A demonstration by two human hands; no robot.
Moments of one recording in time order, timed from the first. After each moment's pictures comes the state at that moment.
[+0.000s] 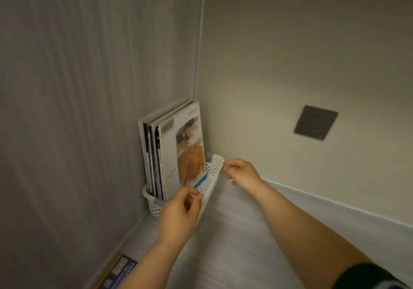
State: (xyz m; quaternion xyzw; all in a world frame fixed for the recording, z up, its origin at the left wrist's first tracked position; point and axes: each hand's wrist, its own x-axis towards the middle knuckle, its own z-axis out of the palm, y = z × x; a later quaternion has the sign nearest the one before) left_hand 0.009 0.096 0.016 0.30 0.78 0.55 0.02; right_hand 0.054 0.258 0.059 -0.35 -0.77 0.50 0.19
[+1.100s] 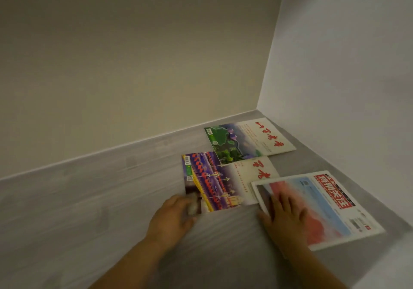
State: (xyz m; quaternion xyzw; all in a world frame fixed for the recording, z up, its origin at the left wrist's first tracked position) left_hand 0.597 0.386 -0.067 0.74 0.62 0.16 0.21; right_hand 0.862 0.378 -0.100 -0.78 -0.60 0.14 0.07
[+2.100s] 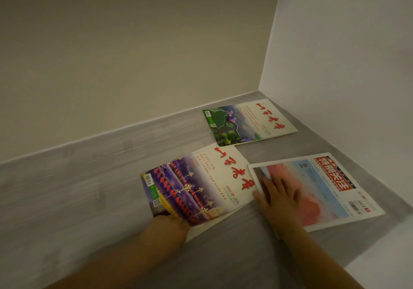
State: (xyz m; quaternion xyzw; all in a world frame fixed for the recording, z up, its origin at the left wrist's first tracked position) left_hand 0.613 0.345 -0.050 0.87 0.46 -0.16 -0.03; right_hand 0.872 0.382 -0.110 -0.75 -0.64 0.15 0.10
